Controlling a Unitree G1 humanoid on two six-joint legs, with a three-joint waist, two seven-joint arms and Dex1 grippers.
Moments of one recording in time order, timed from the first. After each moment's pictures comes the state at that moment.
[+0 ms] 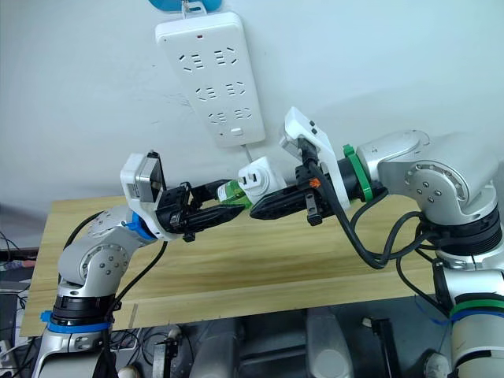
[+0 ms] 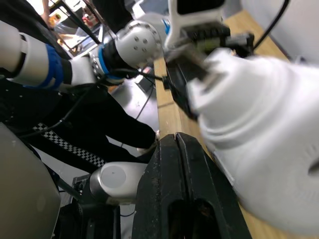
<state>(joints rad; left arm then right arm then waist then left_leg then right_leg) -0.42 0.52 0.09 -0.18 -0.80 0.47 -1.15 -1.07 -0.69 0.18 -0.31 0.90 1.25 1.02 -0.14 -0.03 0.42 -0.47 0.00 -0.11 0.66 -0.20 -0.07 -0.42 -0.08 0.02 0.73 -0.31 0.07</state>
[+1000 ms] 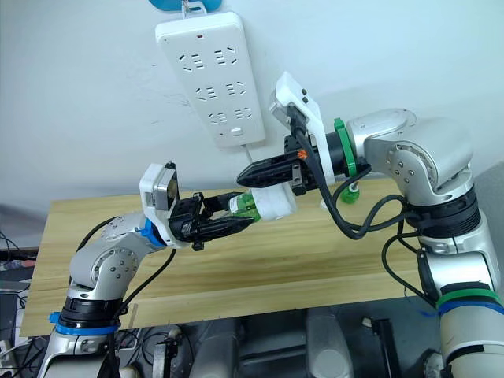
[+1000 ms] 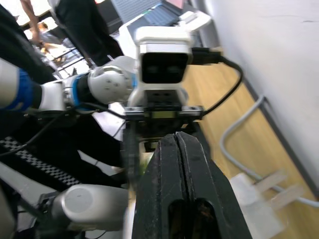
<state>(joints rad) -0.41 0.50 0.05 -0.19 -0.79 0.50 -1.17 -1.14 -0.60 0.22 -0.15 0.73 1.09 1.06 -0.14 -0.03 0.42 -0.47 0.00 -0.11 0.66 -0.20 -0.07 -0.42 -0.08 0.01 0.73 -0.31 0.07</state>
